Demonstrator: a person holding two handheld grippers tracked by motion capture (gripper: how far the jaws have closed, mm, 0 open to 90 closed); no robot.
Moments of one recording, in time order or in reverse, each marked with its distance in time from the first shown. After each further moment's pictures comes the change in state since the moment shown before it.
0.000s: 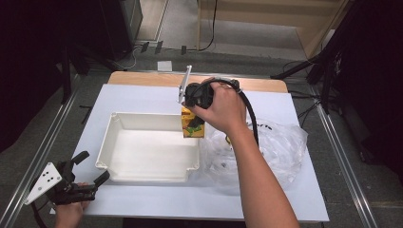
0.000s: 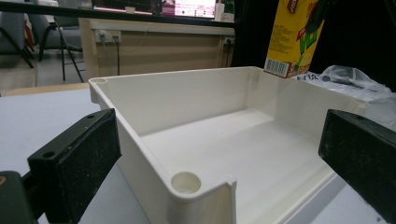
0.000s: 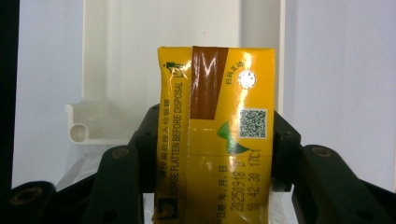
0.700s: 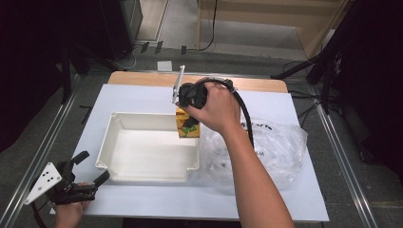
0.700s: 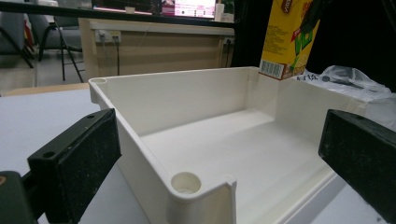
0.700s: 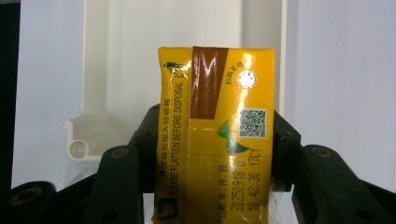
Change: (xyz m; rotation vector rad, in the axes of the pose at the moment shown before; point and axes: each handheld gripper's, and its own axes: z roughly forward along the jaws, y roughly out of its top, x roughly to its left) left arm 0.000 0.000 0.000 -0.001 0.000 -0.001; right arm 0.000 0.014 0.005 -0.002 0.004 -0.014
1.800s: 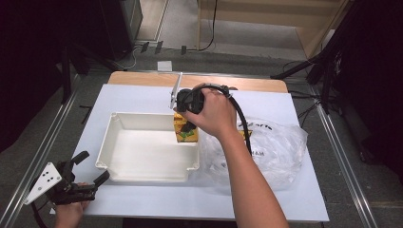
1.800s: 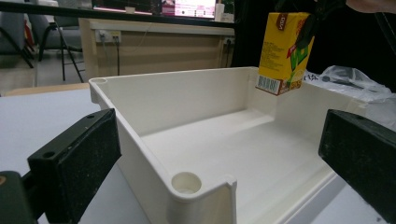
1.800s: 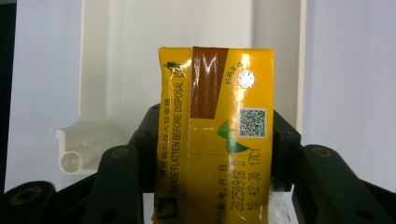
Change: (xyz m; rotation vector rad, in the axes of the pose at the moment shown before) left arm 0.000 0.000 0.000 0.000 0.001 0.002; right arm 0.001 -0.002 0.022 -0.007 0.026 0.003
